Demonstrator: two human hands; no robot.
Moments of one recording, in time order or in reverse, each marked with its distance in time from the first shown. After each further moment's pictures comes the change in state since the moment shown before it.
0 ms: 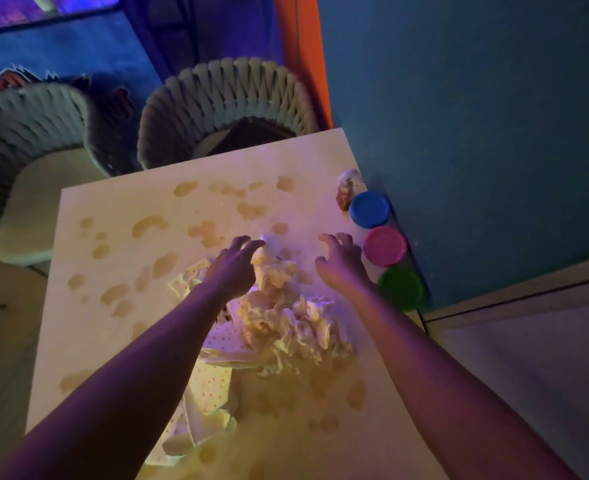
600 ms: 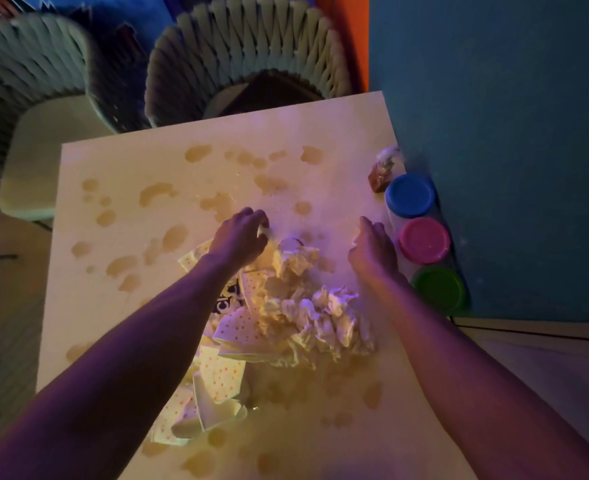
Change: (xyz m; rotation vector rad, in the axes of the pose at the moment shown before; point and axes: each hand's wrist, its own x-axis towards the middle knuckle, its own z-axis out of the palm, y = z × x) left_hand 0.039 -0.036 0.004 -0.029 0.139 0.029; right_hand 0.039 0.015 0.021 -0.166 0.078 0.089
